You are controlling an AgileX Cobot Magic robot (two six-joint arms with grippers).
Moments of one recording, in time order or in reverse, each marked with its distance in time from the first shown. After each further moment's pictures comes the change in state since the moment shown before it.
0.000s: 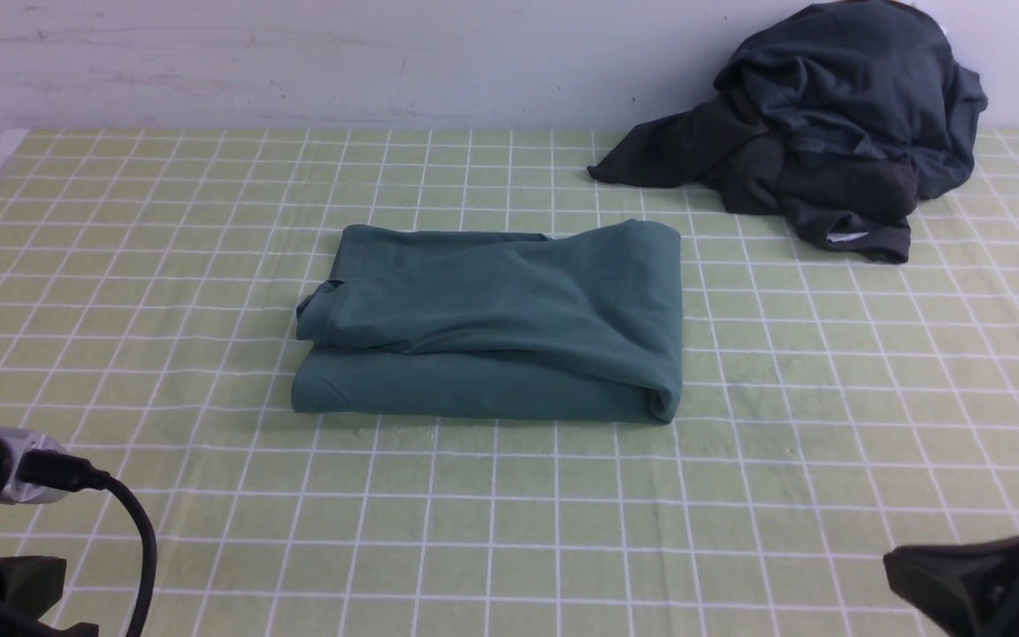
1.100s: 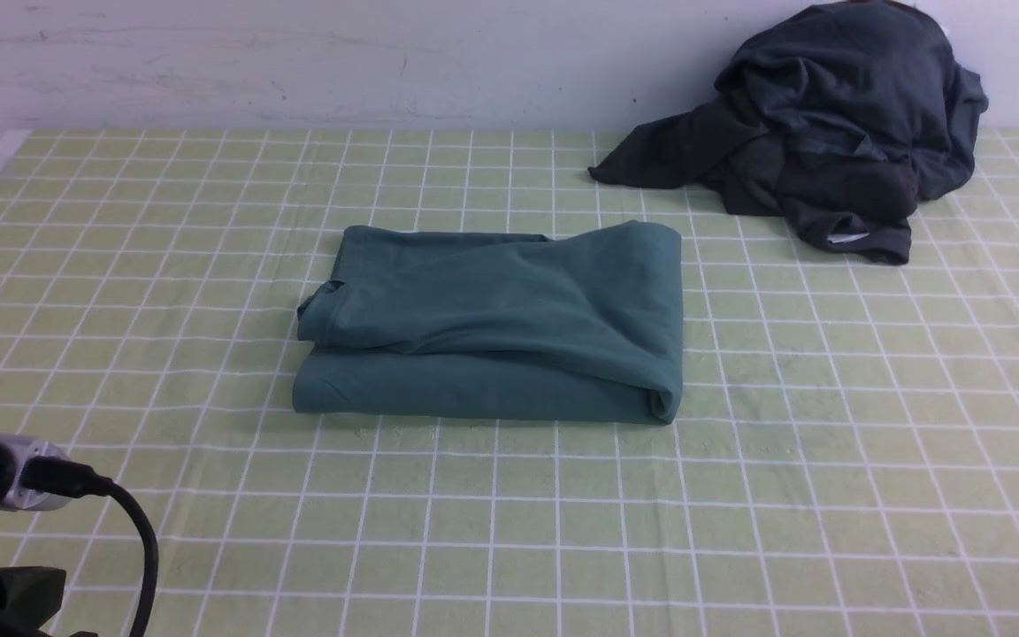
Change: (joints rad) right arm -0.525 -0.816 0.409 -0.061 -0.107 0.020; left arm 0.000 0.000 0.000 -0.002 0.022 0.000
